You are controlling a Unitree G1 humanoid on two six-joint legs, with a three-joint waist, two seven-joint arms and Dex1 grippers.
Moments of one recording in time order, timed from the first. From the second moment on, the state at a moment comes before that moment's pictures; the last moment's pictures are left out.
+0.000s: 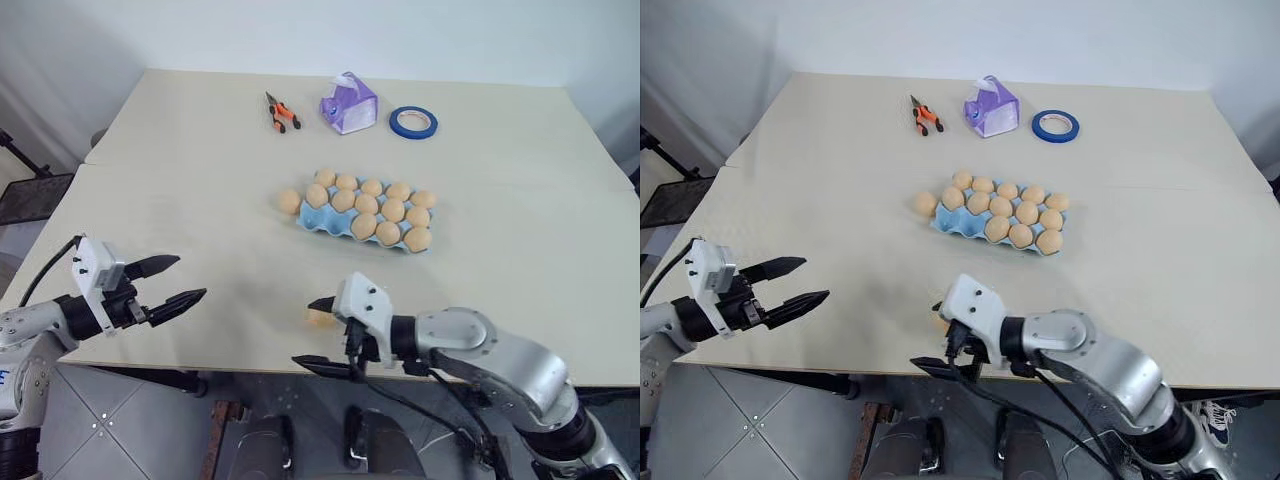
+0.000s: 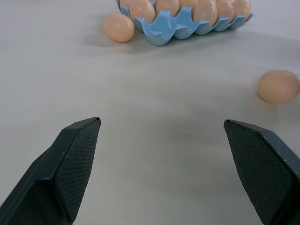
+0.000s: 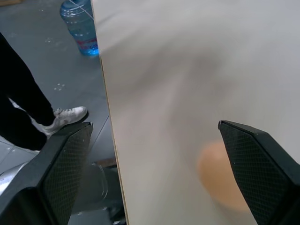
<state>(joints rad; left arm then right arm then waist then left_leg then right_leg) -0.03 0.79 0.42 -0.14 -0.55 0.42 -0.96 -0.39 -0.51 0.42 -0.69 0.48 0.93 0.55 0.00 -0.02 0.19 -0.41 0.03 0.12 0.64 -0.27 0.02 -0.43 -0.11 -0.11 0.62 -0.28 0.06</state>
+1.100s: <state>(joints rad) -0.06 0.73 0.41 -0.14 -0.54 0.37 -0.89 -0.45 -0.33 0.53 -0.24 0.19 0.65 0.61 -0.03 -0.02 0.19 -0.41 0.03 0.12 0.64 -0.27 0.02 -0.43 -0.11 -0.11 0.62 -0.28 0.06</state>
